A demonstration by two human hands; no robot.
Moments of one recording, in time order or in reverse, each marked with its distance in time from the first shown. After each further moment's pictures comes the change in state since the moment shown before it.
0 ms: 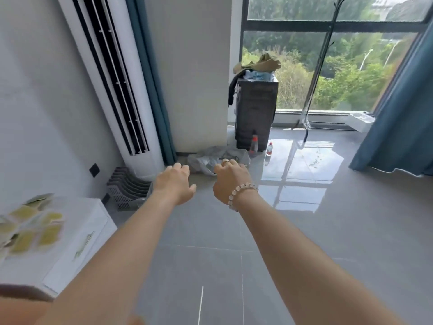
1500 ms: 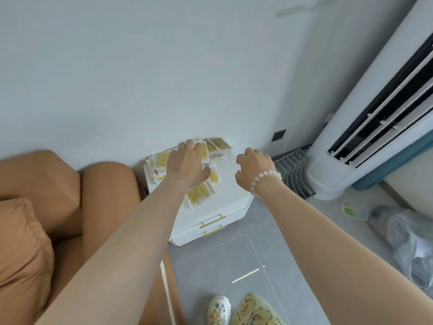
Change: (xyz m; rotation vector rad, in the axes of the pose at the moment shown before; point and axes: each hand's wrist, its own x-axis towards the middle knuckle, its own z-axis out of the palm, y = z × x) left_hand 0.129 -0.587 0.093 0.022 -0.098 -1.074; right_hand 0.468 -0.521 0.220 -0.020 -0.345 -1.040
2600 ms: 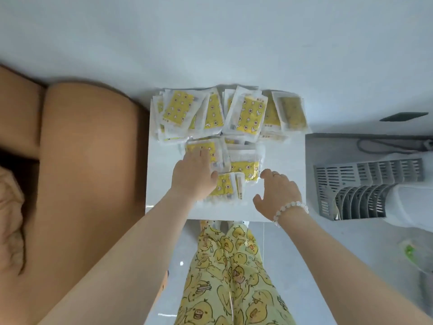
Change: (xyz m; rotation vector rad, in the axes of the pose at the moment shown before) left_hand 0.174 -0.063 0.228 -0.277 -0.417 -0.397; right_hand 0.250 0.017 0.206 0.051 -0.541 -0.192
